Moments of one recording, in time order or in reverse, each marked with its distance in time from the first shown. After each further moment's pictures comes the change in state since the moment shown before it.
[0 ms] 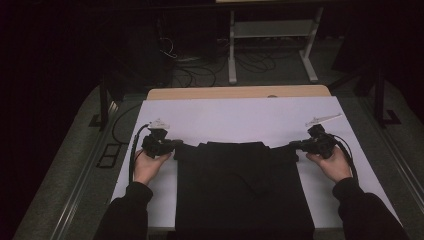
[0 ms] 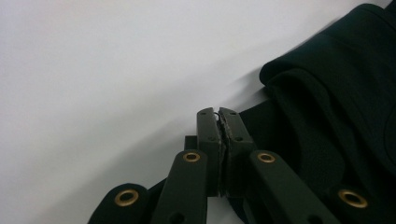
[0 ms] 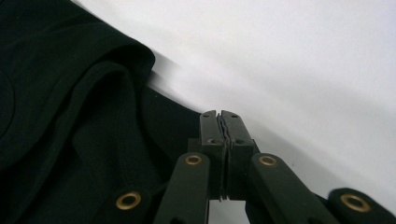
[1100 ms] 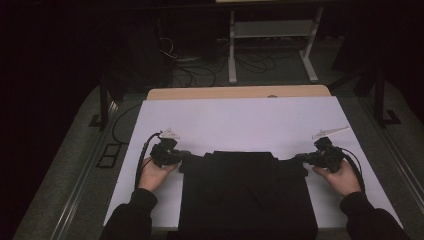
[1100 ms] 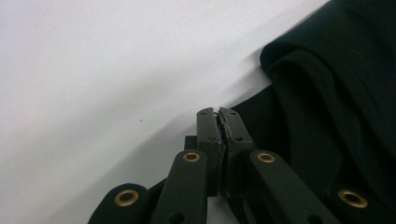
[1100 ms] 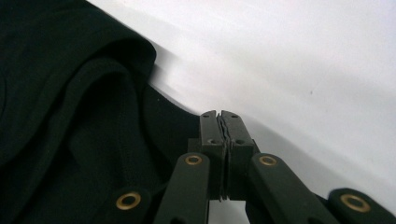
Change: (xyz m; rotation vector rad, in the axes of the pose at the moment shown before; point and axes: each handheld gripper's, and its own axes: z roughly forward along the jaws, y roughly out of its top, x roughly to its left) left arm -0.030 -0.015 0.009 0.086 -0.055 0.047; right arm 0.013 -0.035 -0.016 0.039 -0.002 0.033
